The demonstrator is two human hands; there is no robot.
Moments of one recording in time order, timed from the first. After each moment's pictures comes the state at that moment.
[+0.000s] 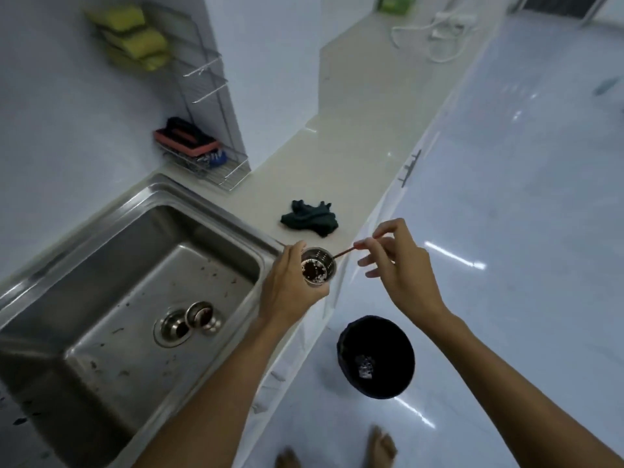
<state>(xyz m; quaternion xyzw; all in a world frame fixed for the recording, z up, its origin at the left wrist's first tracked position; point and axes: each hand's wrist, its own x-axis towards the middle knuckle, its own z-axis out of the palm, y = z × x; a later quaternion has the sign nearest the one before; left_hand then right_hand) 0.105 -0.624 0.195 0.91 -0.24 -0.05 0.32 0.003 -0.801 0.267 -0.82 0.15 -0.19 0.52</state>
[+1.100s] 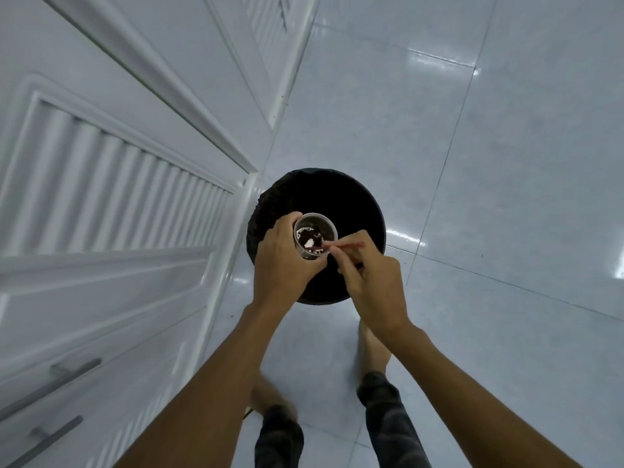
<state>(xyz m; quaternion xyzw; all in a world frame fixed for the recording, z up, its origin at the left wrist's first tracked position) -0.040 -0.796 -0.278 0.90 -0.23 -0.25 0.27 -0.161 -0.895 -0.266 -0.80 0.35 -0.10 0.48</state>
